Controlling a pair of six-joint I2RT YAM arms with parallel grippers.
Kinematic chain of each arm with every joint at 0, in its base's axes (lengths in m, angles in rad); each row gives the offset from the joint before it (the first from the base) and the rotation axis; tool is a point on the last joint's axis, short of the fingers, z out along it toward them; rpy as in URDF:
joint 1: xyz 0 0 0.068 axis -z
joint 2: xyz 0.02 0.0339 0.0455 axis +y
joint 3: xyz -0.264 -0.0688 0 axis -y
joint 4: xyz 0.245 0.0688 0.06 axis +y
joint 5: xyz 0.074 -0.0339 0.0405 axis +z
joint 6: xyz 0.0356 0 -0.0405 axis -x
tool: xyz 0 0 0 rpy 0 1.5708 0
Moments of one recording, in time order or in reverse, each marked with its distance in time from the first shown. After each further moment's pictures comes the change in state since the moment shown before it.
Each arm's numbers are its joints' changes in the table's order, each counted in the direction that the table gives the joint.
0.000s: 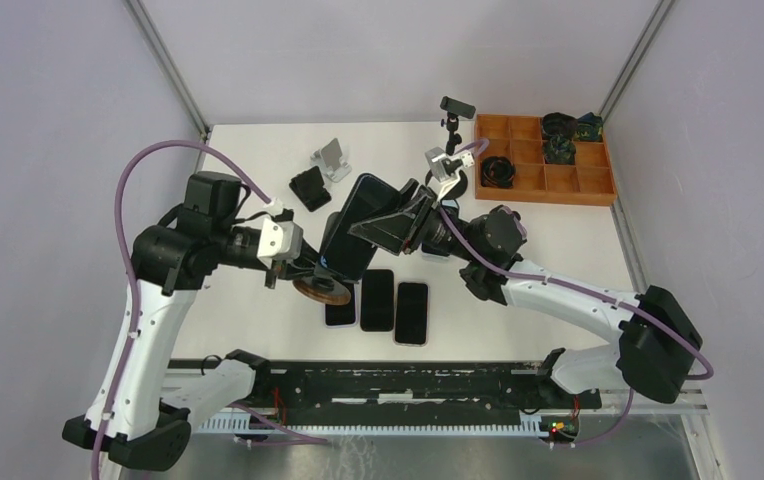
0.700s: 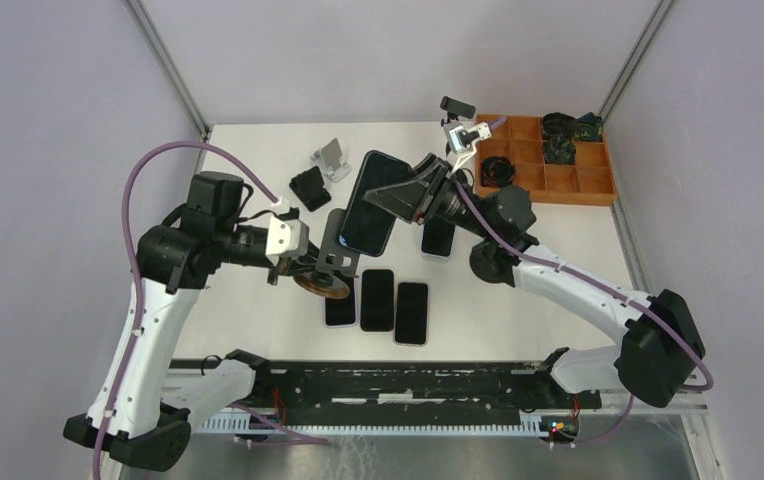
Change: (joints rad) left arm 0.000 -0.008 -0.035 -0.042 0.076 0.007; right arm 0.130 -0.017 0.063 0.153 0.033 0.001
